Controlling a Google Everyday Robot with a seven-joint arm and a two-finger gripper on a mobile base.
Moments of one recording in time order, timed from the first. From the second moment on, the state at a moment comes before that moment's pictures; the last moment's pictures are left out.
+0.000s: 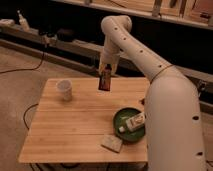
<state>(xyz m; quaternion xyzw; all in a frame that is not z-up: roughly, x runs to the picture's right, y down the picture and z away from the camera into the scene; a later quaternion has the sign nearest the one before) 0.028 -0.087 0.779 -0.18 -0.30 -0.65 0.68</state>
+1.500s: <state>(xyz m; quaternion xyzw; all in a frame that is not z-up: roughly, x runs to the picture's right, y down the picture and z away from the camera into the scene) -0.081 -0.092 0.822 -0.30 -0.12 -0.51 0.80</state>
